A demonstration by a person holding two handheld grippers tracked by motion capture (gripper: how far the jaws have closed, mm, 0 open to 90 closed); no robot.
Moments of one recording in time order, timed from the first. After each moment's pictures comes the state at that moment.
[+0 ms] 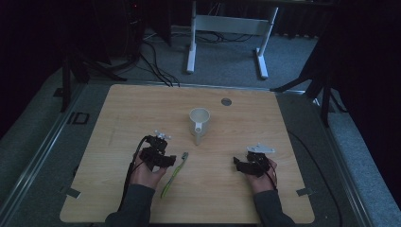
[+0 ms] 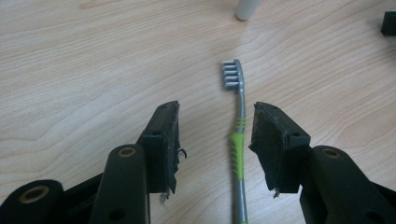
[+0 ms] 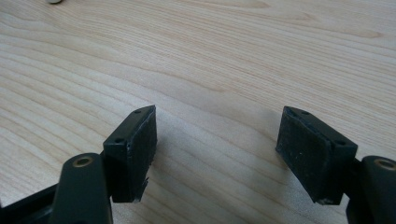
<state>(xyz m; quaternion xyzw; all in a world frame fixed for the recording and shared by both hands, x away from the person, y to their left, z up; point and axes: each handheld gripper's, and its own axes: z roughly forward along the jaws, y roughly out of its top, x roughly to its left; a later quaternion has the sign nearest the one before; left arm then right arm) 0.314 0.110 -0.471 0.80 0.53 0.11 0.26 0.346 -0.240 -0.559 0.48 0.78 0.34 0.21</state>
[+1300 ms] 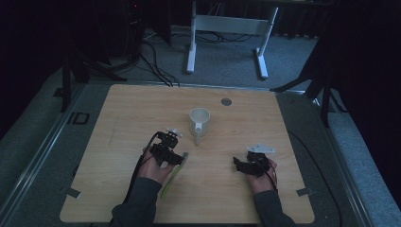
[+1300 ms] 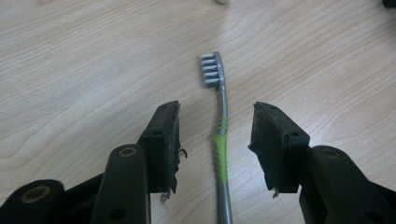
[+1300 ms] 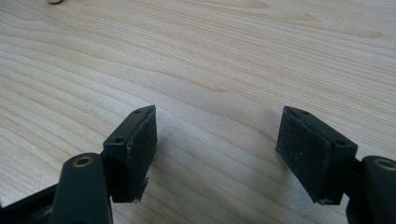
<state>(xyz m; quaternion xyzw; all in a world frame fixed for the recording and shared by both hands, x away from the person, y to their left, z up) 0.332 0.083 -0.470 0.83 0.51 0.08 0.20 0.346 -0.240 -0.559 0.48 0.78 0.34 0.21</state>
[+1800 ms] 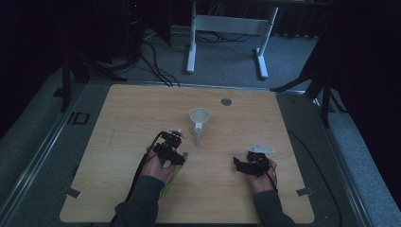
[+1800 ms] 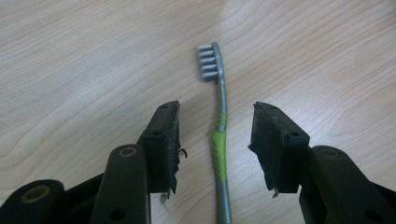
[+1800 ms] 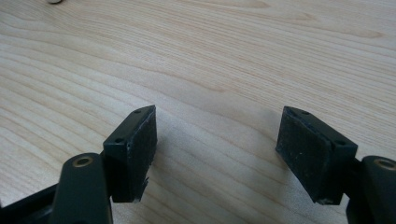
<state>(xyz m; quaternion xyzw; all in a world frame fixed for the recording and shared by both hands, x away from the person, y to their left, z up) 0.338 0.075 -0.473 0.84 0.50 0.07 0.17 0.346 -0.240 -0.559 0.48 0.78 0.34 0.21</state>
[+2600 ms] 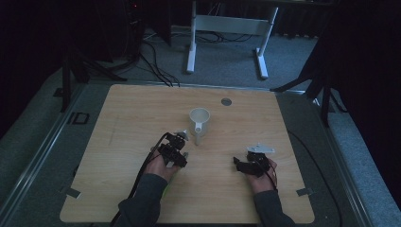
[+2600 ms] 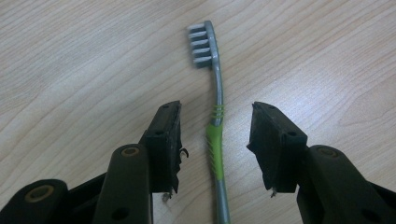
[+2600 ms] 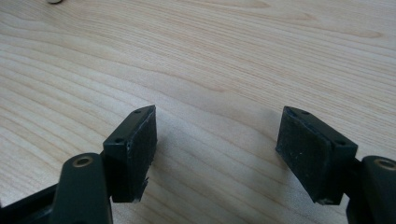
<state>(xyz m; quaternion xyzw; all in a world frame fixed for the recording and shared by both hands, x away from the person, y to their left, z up) 0.346 0.064 -0.486 0.86 0.50 0.04 0.13 0.346 -0.240 -0.559 0.48 0.78 0.34 0.21</state>
